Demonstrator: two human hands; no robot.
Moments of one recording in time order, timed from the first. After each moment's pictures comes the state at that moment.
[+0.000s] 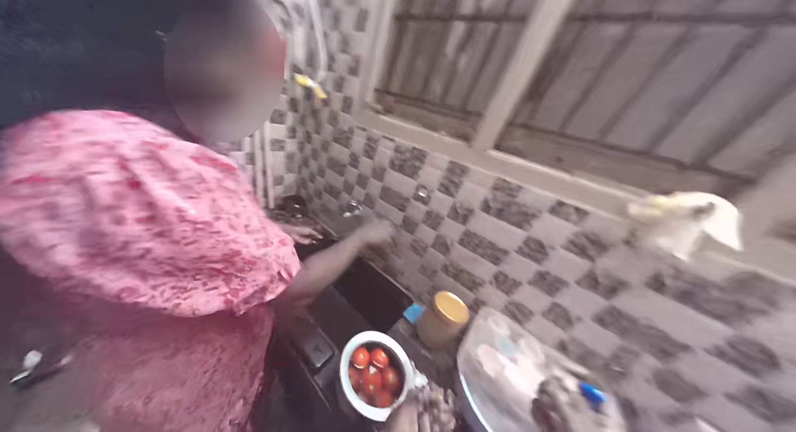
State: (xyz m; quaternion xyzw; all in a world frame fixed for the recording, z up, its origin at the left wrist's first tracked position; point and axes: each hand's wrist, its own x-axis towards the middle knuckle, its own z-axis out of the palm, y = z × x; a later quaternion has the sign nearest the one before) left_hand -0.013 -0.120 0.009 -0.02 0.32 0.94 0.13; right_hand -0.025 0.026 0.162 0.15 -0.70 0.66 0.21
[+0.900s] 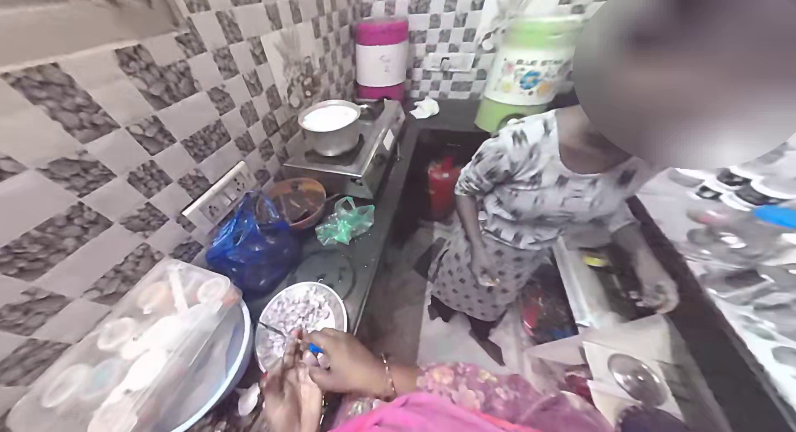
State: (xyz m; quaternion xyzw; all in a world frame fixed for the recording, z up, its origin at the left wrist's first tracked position) left_hand -0.001 0.031 -0.019 0.16 0.23 0.81 0.52; right_hand 0.111 0.105 0.012 -0.30 -0.82 0.44 0.21
